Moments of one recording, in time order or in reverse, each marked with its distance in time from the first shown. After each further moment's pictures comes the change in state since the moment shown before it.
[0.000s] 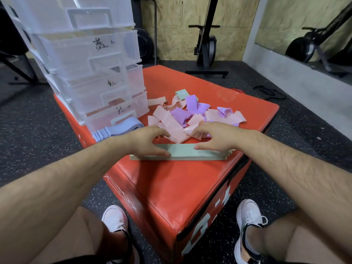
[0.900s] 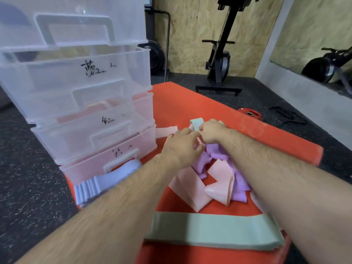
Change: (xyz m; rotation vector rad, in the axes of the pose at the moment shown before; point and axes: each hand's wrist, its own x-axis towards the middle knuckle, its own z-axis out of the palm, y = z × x) left_hand 0.173 -0.017 -0.012 -0.023 0.345 -0.140; right_hand 0.251 0.059 -0.037 -0.327 -0.018 0.331
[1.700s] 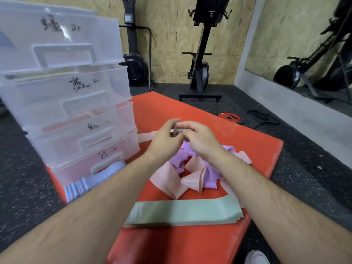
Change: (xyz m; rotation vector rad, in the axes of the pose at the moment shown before) left_hand -0.024 0.041 -0.030 -0.815 0.188 -0.096; right_hand -0.152 -0.019 -0.024 1.440 0.362 -0.106
